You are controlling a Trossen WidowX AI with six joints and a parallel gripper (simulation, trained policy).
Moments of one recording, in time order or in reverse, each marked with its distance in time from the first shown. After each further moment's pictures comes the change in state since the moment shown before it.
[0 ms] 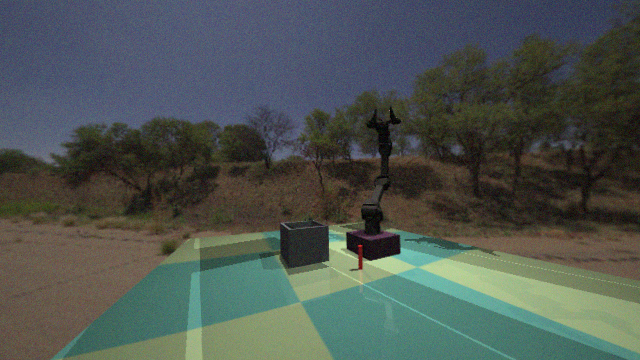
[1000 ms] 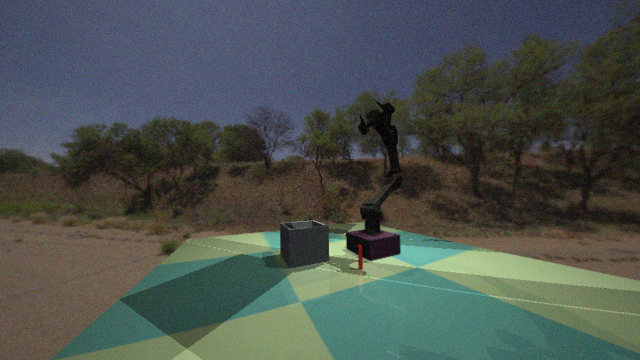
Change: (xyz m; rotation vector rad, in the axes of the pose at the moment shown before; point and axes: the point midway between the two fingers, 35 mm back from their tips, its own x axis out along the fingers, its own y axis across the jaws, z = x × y) arm 0.051 -0.117 -0.174 0.021 0.375 -0.580
